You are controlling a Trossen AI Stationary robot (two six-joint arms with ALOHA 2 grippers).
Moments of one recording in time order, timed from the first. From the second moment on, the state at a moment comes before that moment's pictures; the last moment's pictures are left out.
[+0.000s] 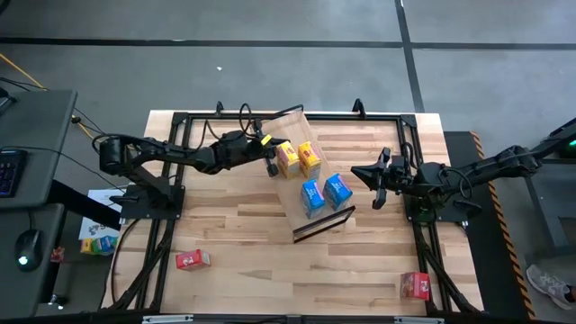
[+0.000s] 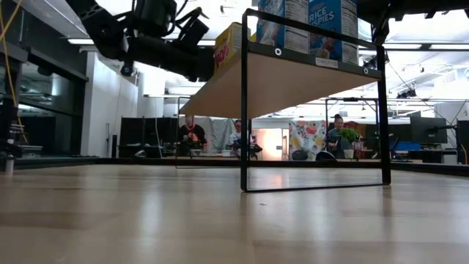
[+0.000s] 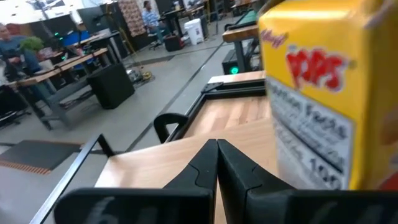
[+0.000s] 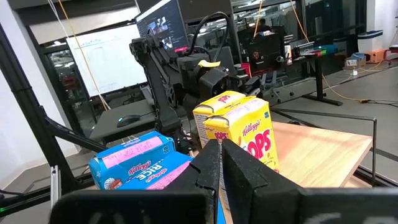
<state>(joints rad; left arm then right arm) 0.28 1.53 0.69 0.72 -0.13 0.27 0.25 0.63 0.39 0.35 0.51 0.18</state>
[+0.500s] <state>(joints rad) 0.27 1.53 0.69 0.78 -0.05 0.25 0.25 0.63 0.39 0.35 0.51 0.18</state>
